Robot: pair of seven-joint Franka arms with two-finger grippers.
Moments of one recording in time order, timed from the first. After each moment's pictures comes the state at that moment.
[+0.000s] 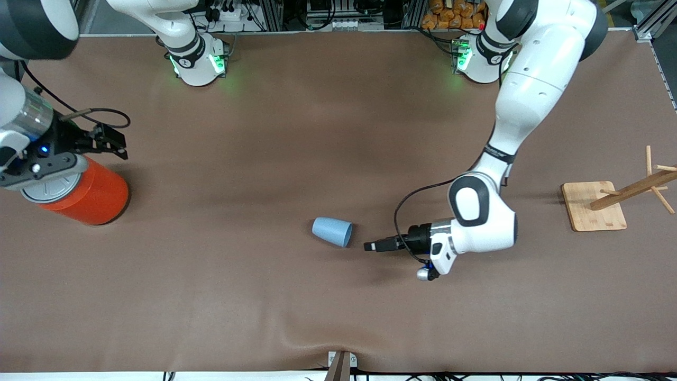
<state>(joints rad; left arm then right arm) -0.24 0.88 -0.23 -1.36 -1.13 2.29 0.13 0.08 0.06 -0.01 -1.54 0.00 1.53 -0.14</state>
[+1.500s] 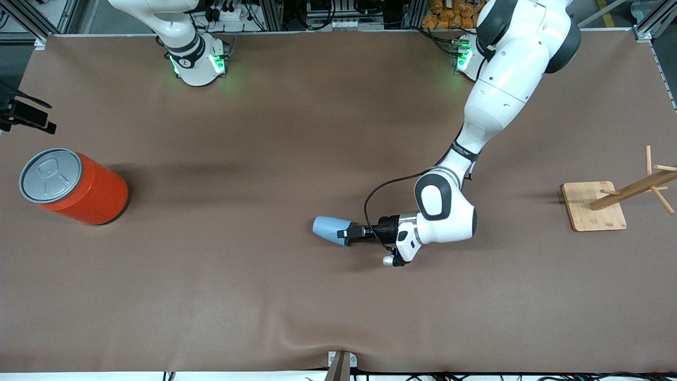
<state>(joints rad) -0.33 0.95 -0.23 -1.36 -1.24 2.32 0.29 0.00 0.00 -0.16 -1.55 0.01 1.40 -0.02</state>
